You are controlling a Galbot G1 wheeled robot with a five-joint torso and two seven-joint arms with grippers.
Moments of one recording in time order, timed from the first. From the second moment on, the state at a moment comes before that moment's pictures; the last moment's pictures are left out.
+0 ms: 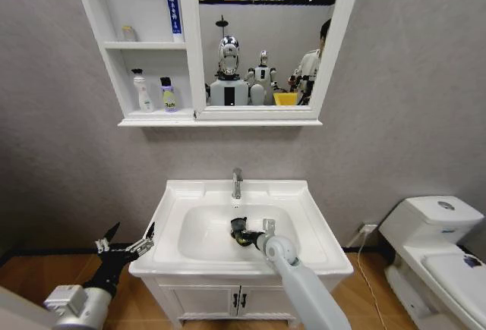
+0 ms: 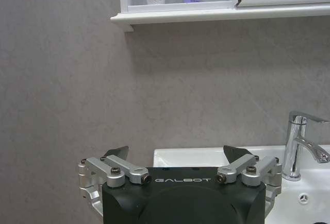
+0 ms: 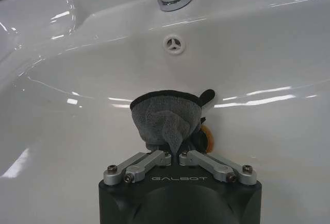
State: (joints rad) left arm 1.94 -1.31 -0.89 -2.49 -0.41 0.20 -0.01; right arm -1.02 1.36 0.12 1.64 0.74 -0.74 0.25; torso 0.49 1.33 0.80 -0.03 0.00
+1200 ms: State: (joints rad) left arm 1.94 -1.31 -0.89 -2.49 -0.41 0.20 -0.01; right arm -1.00 1.34 0.15 1.58 0.74 -0.74 0.27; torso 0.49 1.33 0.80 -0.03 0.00
